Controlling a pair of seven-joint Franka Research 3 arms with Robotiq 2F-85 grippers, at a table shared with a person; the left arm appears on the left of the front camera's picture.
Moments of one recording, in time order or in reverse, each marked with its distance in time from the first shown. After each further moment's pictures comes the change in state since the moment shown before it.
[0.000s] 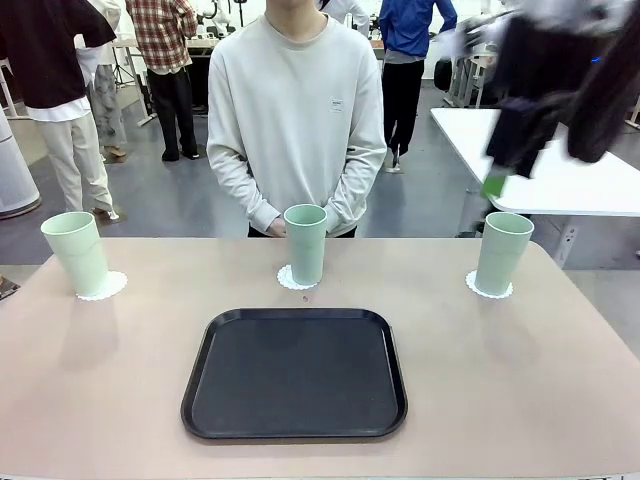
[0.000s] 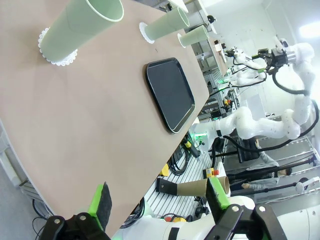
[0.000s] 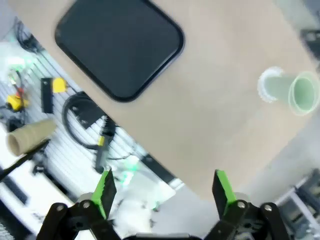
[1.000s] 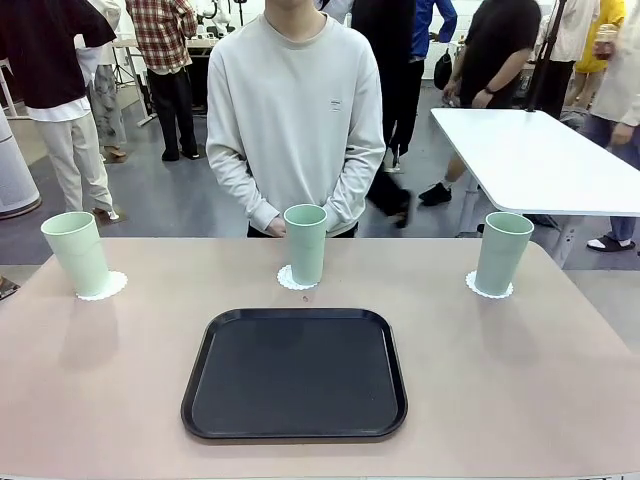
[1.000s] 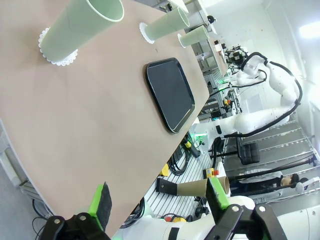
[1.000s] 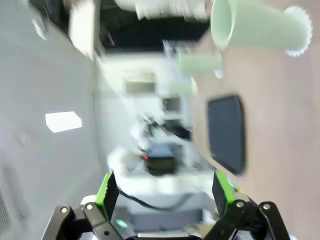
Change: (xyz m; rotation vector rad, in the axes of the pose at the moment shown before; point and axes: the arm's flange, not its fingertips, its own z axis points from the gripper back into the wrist) left arm 0.000 0.000 0.000 0.000 0.000 0.000; right arm -0.244 -0.302 -0.187 1.250 -0.684 -0.925
